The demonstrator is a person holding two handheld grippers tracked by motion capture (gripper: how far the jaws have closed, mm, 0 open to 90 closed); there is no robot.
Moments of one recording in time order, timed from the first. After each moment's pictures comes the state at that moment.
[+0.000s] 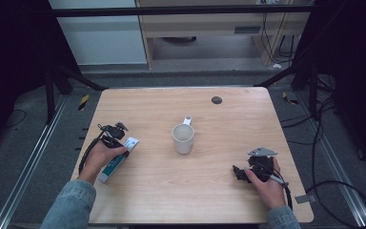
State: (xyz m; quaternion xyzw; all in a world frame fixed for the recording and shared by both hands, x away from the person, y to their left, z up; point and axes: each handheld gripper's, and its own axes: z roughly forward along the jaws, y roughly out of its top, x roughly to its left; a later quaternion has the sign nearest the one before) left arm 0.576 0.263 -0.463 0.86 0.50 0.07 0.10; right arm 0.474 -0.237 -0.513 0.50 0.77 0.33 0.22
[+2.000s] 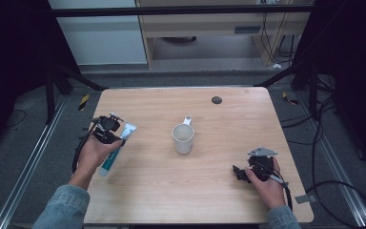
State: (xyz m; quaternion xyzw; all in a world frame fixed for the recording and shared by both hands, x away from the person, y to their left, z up) left arm 0.554 0.257 -0.397 0.85 0.47 0.12 0.19; right arm 0.474 -0.236 -0.513 0.50 0.77 0.33 0.21
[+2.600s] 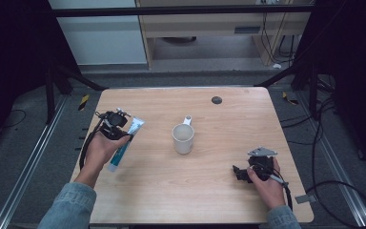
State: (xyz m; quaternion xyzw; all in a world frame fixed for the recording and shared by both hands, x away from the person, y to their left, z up) left arm 0.555 0.232 -0.380 0.85 0.46 0.13 0.22; right arm 0.474 -0.237 -0.512 0.50 0.77 0.33 0.21
